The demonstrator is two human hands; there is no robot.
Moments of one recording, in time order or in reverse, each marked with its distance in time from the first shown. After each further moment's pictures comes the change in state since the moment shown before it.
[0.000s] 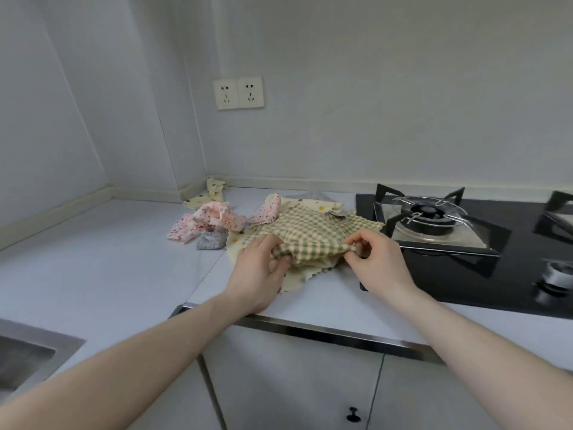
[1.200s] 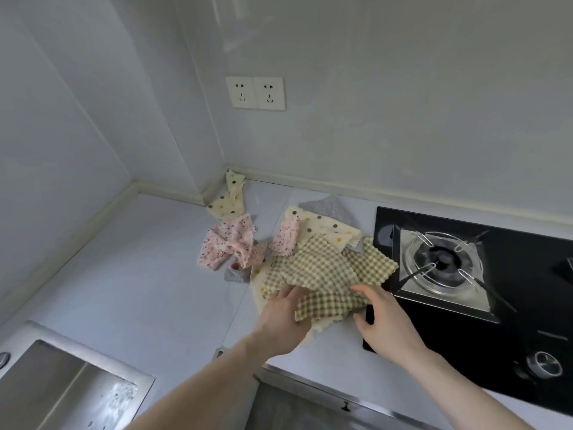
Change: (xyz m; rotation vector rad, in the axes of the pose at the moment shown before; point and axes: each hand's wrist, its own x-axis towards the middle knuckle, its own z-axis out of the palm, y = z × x) left_hand 0.059 0.053 -0.067 -0.008 -0.628 -0.416; right_hand 0.053 -0.064 -0.065 -0.154 -0.605 0.245
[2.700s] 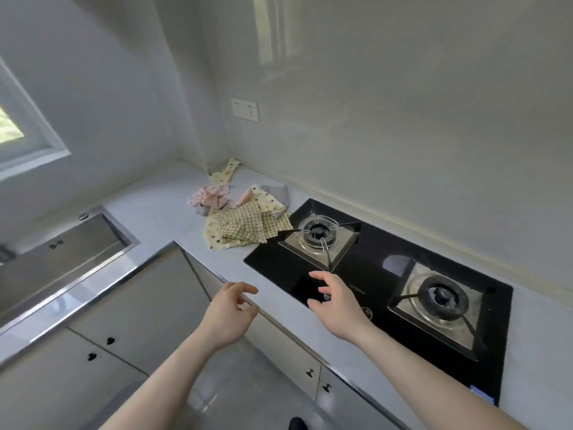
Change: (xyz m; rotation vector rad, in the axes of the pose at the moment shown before) left_hand -0.212 0.444 0.161 -0.293 0.431 -0.483; right_hand -0.228 0.212 -0.290 0.358 -0.294 -0.232
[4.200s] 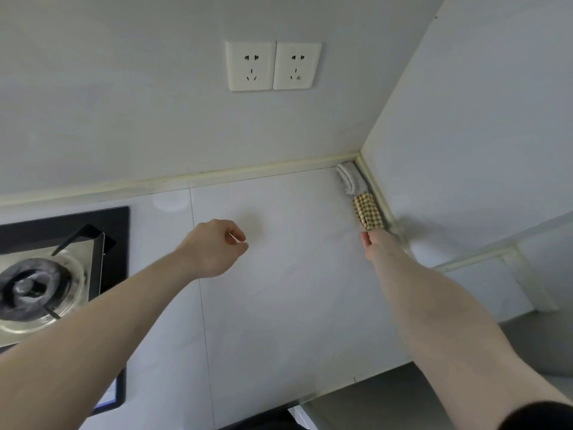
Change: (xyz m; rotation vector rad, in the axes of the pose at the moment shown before) left_hand -0.061 0.505 0.579 0.351 -0.835 0.511; right_hand -0.422 0.525 -0.577 1.293 1.734 0.772
